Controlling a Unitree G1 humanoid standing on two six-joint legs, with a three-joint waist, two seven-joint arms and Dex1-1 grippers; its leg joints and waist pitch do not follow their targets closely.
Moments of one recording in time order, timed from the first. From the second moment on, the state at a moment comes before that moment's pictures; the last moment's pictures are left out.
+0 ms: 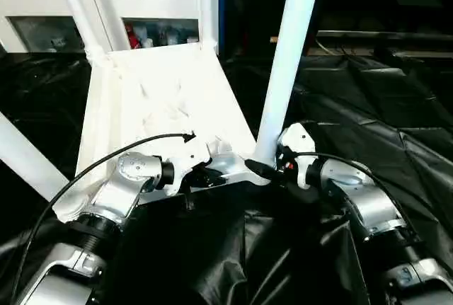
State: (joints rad) left arm -0.50 0.37 -0.28 0.45 0.00 0.15 -1.07; right arm -0.45 -0.32 0.22 0.42 0.12 0.12 0.79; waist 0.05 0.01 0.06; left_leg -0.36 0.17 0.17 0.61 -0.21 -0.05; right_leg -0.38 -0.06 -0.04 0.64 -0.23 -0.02
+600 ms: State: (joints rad) left arm -0.52 0.10 -0.25 0.48 0.08 0.28 -0.65; right arm -0.49 -0.04 0.05 0.59 0.03 0.10 0.18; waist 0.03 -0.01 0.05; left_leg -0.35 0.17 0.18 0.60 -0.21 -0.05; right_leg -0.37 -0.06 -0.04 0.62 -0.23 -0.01
